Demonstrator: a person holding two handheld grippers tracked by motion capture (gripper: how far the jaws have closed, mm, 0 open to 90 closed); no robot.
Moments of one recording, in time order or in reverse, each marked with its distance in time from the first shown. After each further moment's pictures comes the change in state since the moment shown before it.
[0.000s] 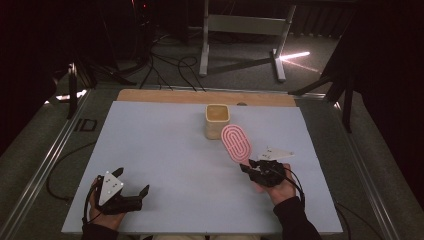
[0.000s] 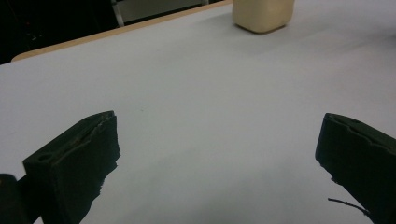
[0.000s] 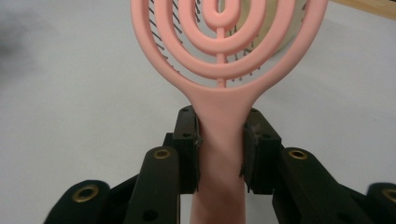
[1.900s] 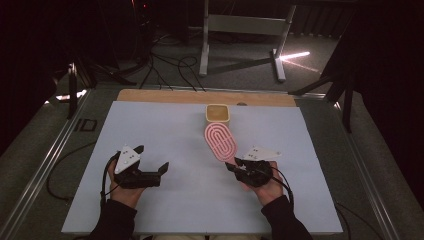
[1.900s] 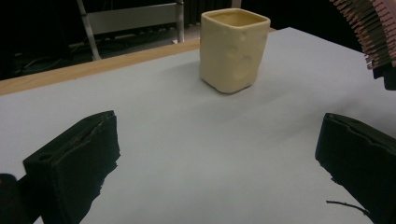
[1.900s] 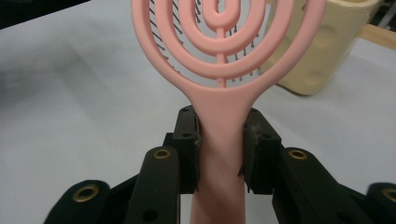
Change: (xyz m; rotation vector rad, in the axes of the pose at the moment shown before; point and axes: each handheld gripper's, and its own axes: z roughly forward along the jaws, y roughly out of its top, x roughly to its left) left arm -0.011 0.077 0.035 -0.044 -0.117 -0.078; right arm 0.031 0.022 0.012 -0.057 0.050 -0.061
